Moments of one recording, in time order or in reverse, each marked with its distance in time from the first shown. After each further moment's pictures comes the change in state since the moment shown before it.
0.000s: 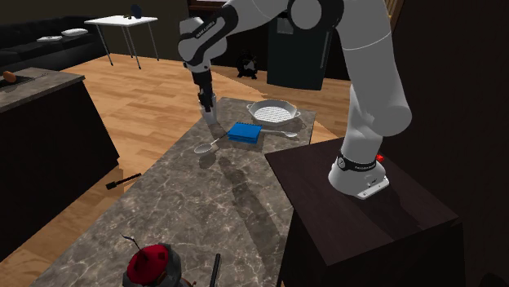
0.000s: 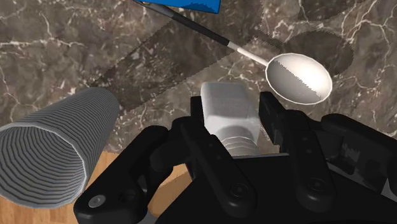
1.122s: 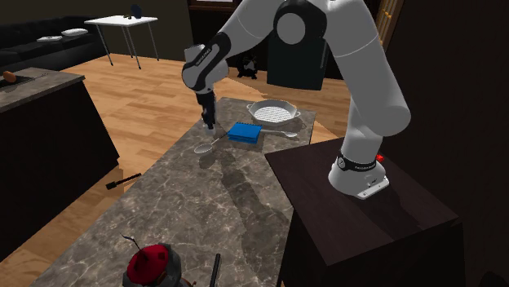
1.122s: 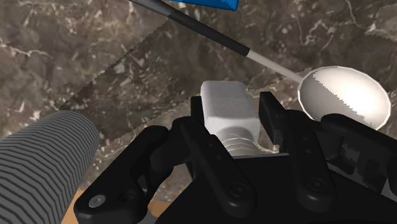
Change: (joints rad) arm -0.030 0.134 0.041 -0.044 0.068 0.168 -0.042
